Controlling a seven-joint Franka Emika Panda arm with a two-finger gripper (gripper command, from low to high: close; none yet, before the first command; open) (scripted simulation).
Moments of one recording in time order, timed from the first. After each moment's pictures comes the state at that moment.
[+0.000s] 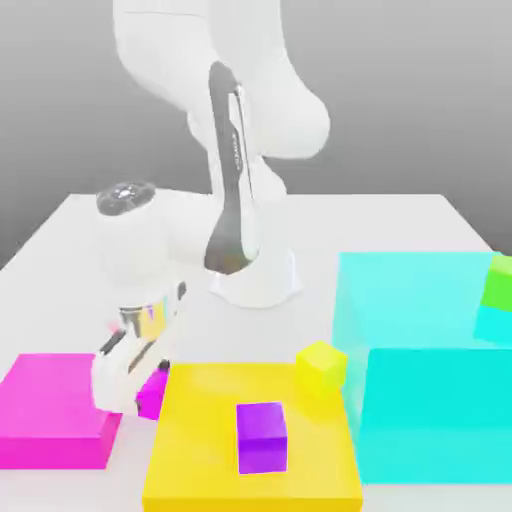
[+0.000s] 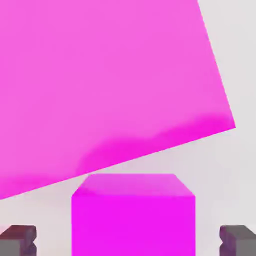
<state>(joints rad) -0.49 0.26 0.03 -2.81 -0.09 3.08 2.28</state>
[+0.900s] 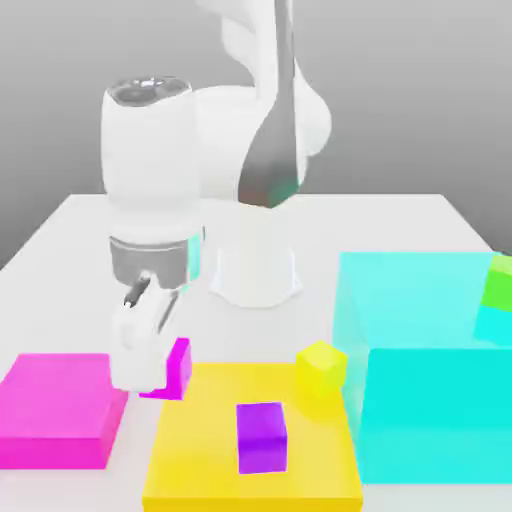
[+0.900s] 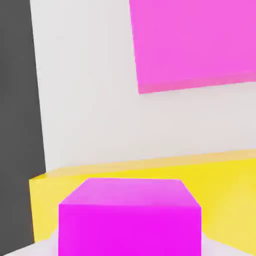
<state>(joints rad) -0.30 -0.04 0.18 -2.53 0.00 2.53 2.29</state>
